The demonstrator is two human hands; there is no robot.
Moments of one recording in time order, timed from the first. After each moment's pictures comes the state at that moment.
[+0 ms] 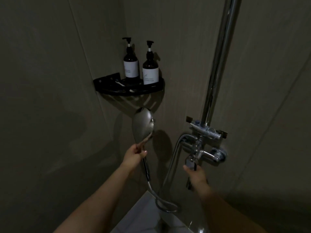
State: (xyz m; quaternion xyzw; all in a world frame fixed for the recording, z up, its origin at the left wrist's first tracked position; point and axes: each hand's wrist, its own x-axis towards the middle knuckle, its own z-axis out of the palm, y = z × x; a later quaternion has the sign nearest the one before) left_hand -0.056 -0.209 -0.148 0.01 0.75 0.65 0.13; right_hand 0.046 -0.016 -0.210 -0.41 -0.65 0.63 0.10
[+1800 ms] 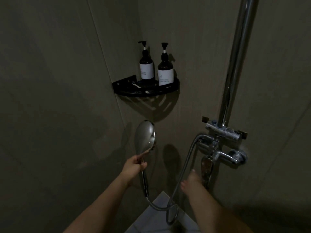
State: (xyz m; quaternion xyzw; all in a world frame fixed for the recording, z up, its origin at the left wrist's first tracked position) left_hand -0.036 -0.271 -0.156 -0.01 0.79 0.60 0.12; right_hand 0.030 -0.088 -0.196 -0.45 -0.41 0.79 0.03
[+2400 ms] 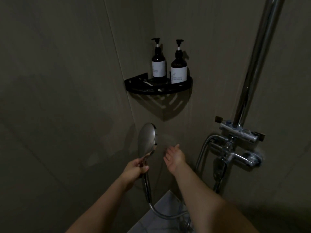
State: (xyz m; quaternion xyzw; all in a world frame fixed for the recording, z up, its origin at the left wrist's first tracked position) left_hand -0.042 -0.314 -0.172 -0.03 0.76 0.62 0.20; right_hand -0.034 -0.150 -0.146 -0.28 -0.33 0.90 -0.02
